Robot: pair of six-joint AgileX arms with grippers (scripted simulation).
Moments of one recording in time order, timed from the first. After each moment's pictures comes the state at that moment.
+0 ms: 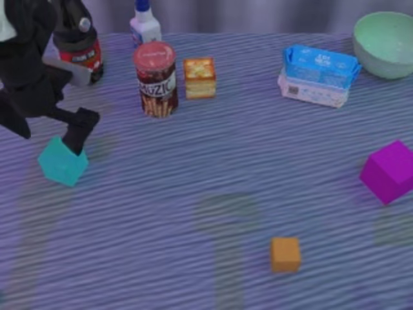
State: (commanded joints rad) left arm -0.09 2.17 1.64 -1.05 0.00 0.30; right arm 0.00 0.00 0.00 0.00 0.00 0.00
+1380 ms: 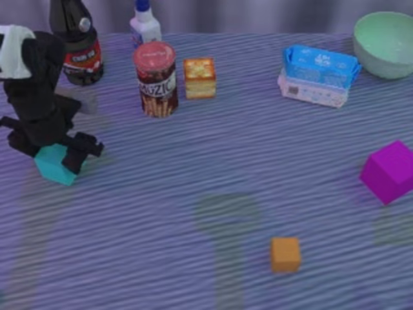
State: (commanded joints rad) left arm -0.09 2.26 1.51 -0.82 0.00 0.30; right arm 0.00 0.00 0.00 0.00 0.00 0.00
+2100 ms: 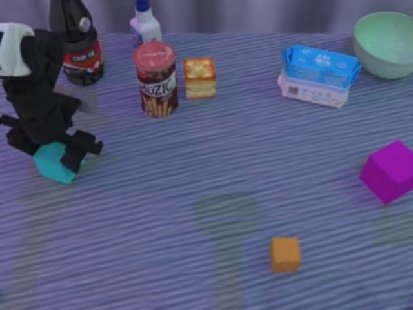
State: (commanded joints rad) left arm -0.09 2.23 1.53 -0.84 0.01 0.30; right arm 0.00 0.00 0.00 0.00 0.00 0.00
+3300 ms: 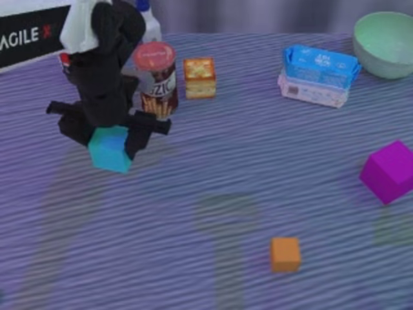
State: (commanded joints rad) left arm -0.36 2.14 1.65 -1.08 0.00 -0.09; right arm 0.00 0.00 0.00 0.00 0.00 0.00
